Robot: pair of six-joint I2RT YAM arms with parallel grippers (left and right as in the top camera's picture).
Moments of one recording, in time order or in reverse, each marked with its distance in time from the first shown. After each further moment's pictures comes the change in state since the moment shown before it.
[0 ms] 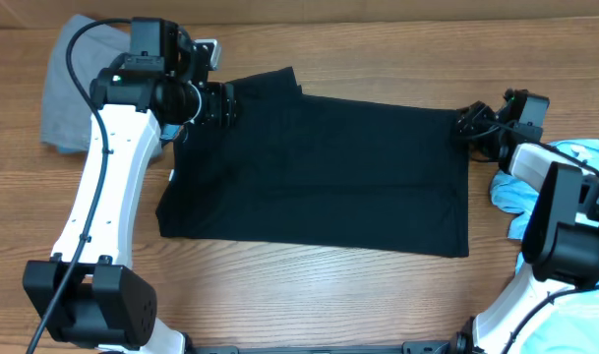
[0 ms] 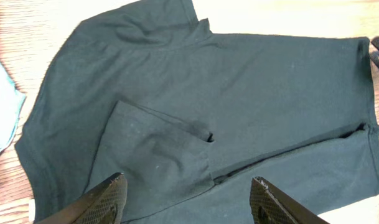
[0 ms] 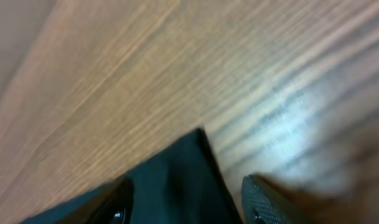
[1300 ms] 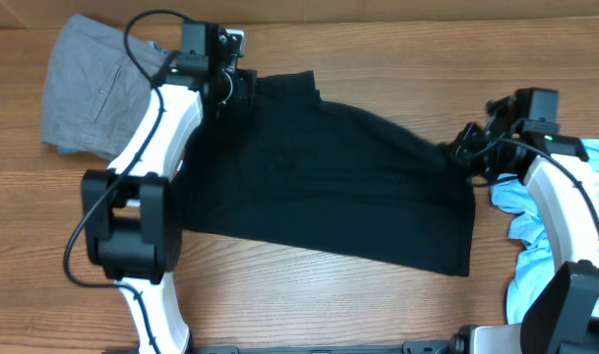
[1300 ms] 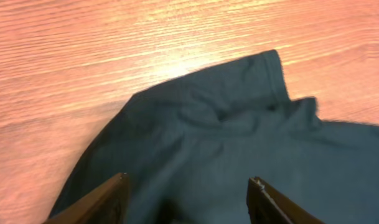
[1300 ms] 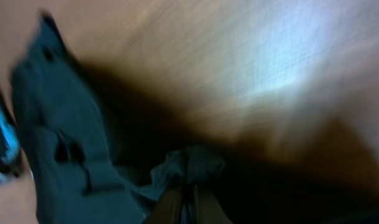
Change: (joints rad) left arm -0.050 0.358 0.006 0.504 -0.124 -0.005; right arm 0.105 -0.455 0.018 -0.840 -0.140 -0.156
